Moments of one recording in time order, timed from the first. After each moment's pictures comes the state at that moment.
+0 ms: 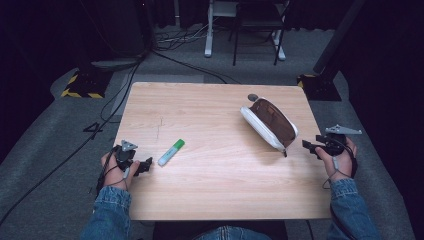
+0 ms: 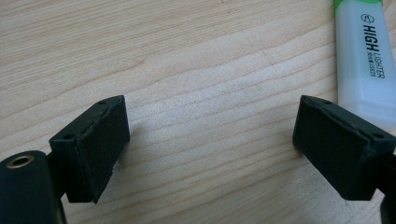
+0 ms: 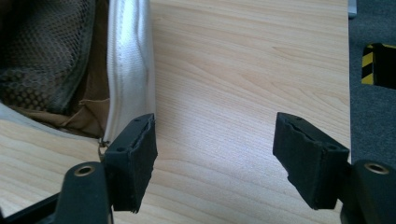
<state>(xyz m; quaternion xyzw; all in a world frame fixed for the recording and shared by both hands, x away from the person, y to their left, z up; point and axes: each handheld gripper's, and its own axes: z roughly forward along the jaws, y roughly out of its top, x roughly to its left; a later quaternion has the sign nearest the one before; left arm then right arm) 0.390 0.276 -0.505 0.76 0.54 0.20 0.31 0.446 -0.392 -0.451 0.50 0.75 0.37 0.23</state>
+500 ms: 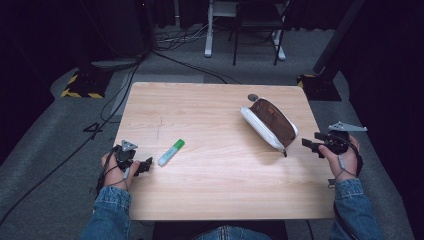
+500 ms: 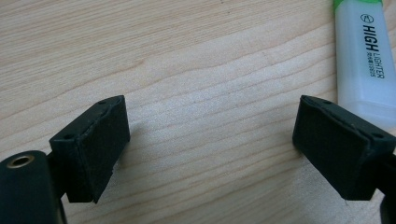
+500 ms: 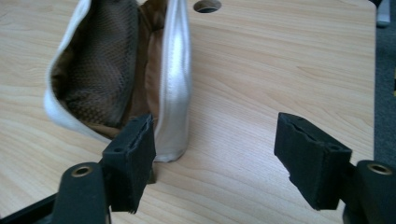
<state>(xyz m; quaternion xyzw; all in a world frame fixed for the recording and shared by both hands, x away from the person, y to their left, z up) 0.390 0.276 -0.505 0.76 0.53 0.20 0.31 0.440 -0.387 -0.429 0.47 0.76 0.41 0.19</state>
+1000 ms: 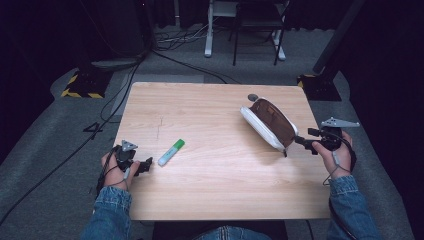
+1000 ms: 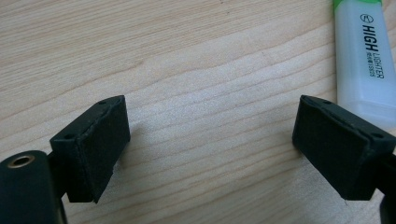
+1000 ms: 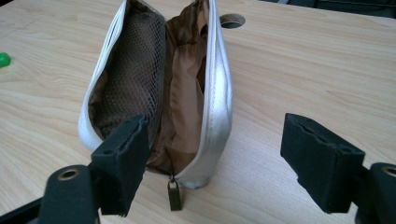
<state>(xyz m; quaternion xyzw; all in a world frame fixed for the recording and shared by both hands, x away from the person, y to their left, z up) 0.390 0.276 -0.505 0.76 0.53 0.20 0.31 0.449 -0.364 -0.422 0.45 0.76 0.42 0.19</state>
